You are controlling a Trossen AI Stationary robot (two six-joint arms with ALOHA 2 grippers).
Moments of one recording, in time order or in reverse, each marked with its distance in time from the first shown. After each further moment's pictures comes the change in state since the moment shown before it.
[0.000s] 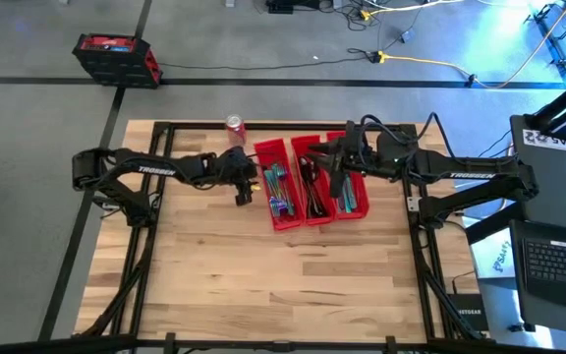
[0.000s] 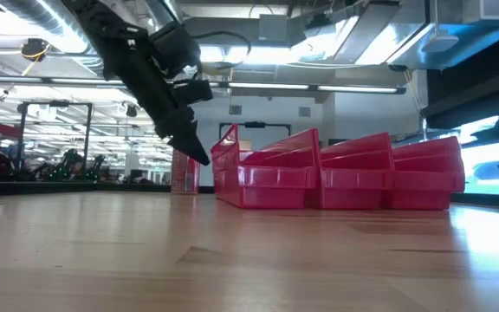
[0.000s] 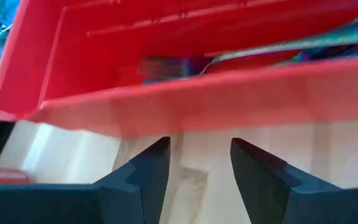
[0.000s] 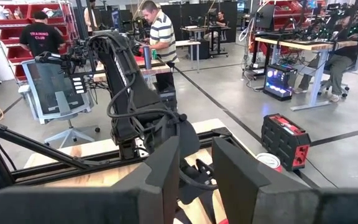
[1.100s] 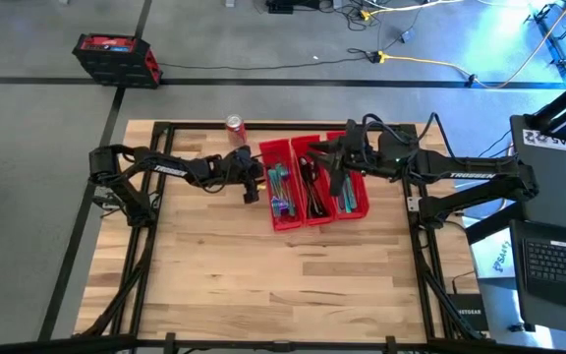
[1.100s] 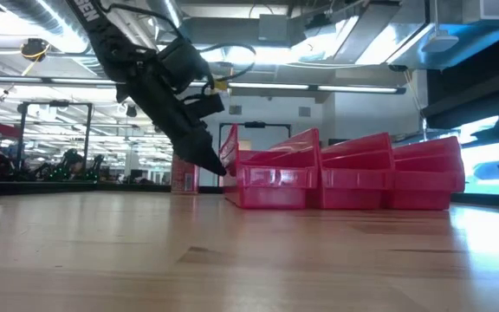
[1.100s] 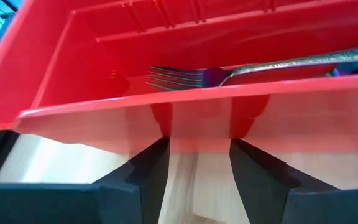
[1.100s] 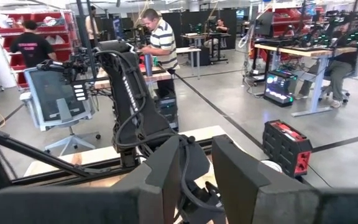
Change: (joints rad) left arm 0.018 0.138 -0.013 0.258 0.005 0.048; right arm 0.000 0.000 0.000 0.032 0.012 -0.002
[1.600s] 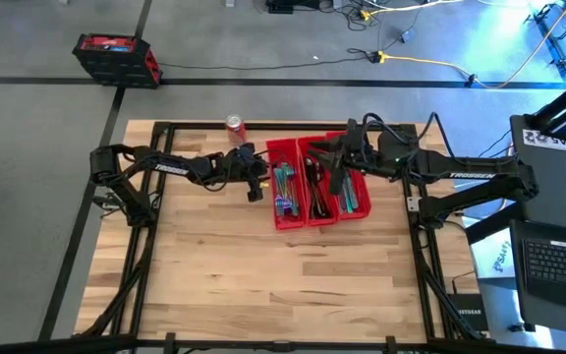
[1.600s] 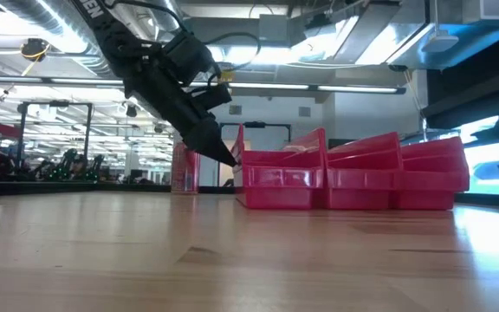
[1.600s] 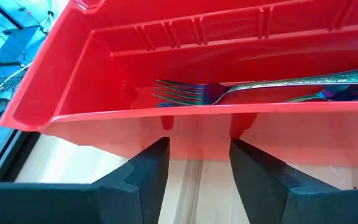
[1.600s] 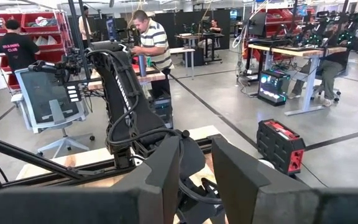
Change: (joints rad) left arm -0.006 0.006 0.049 0.004 0.017 0.013; right arm 0.000 0.000 0.000 -0.001 0.015 0.002
